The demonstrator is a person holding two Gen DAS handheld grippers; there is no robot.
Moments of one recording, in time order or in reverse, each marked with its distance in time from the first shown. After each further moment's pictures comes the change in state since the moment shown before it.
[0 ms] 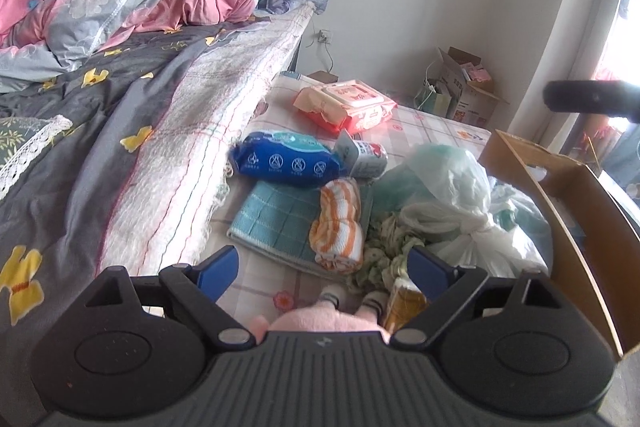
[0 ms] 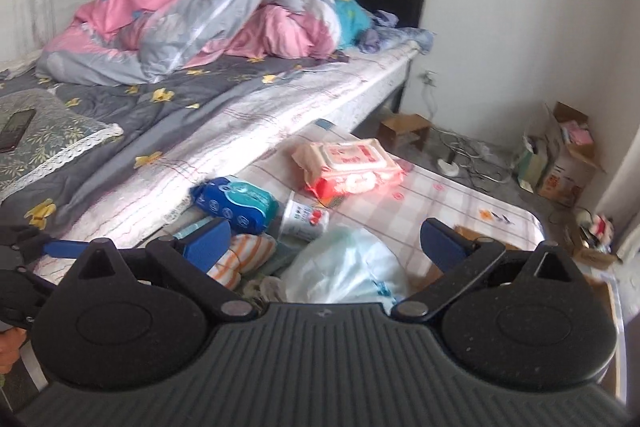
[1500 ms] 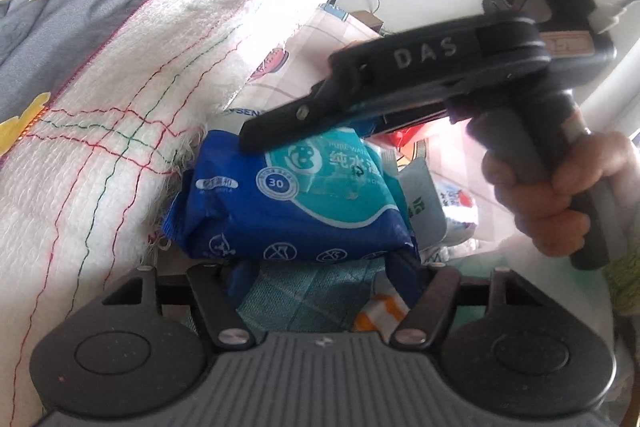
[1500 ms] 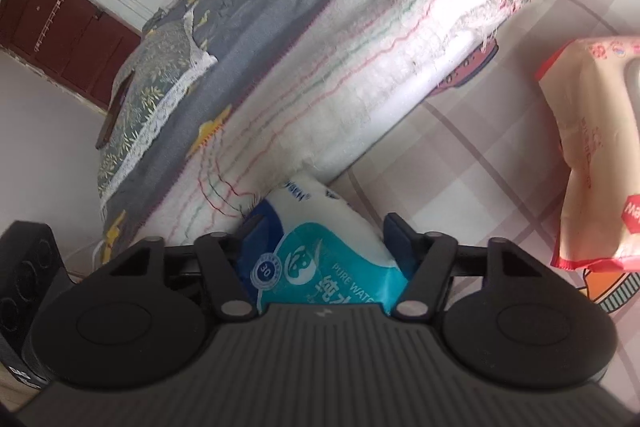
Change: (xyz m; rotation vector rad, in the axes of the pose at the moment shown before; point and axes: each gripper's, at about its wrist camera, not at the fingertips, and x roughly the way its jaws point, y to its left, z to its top) left arm 0.197 0.037 0.081 -0.233 0.223 0.005; right arm 0.424 0.016 0.057 0.122 0.564 0.899
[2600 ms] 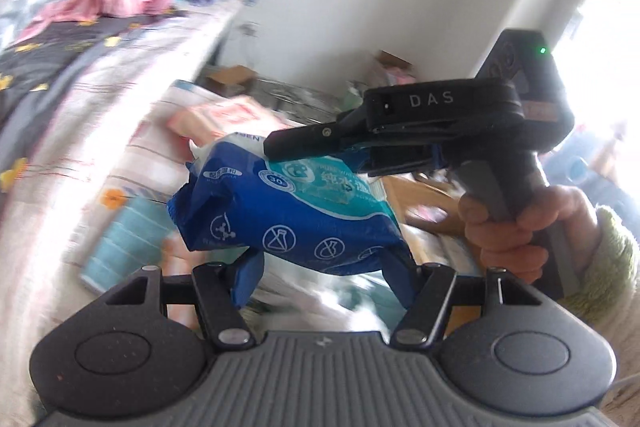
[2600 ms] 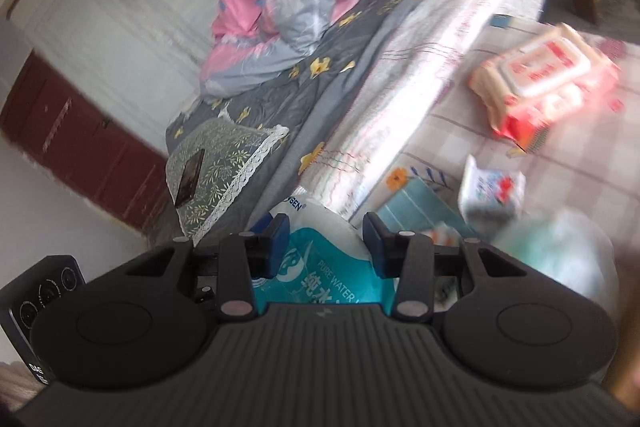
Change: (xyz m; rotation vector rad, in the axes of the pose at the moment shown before) left arm -0.177 -0.120 -0.090 0.221 -0.137 -0.276; right arm -0.211 0.120 -0.171 0.168 -0.368 -0.048
